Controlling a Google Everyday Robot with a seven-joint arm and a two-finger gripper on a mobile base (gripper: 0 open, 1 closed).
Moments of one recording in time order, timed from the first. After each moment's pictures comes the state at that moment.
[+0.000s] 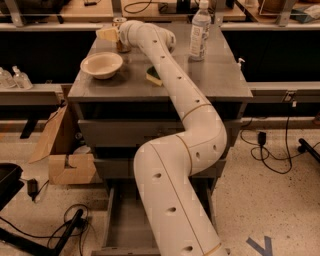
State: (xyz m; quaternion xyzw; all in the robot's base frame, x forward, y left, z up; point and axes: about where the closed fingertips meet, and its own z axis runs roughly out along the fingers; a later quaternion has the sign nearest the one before) arm 1.006 0.140 0.911 -0.24 0.71 0.20 0.63
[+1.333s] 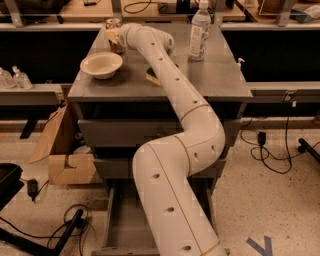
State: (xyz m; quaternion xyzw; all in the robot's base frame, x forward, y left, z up) arm 1.009 0.146 0.898 -0.25 0.71 0.19 0.63
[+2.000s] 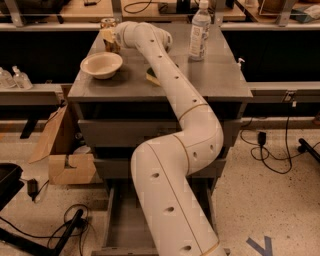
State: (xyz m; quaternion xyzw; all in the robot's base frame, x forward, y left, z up) arm 0.998 0.157 0.909 -0.27 0.71 0.20 0.62
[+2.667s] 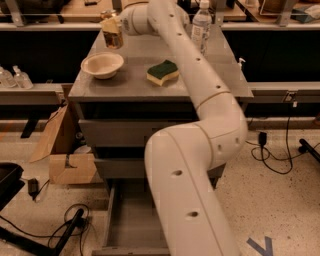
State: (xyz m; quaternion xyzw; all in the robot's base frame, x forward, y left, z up) arm 0.939 0.138 0.955 -0.33 0.72 0.24 0.56
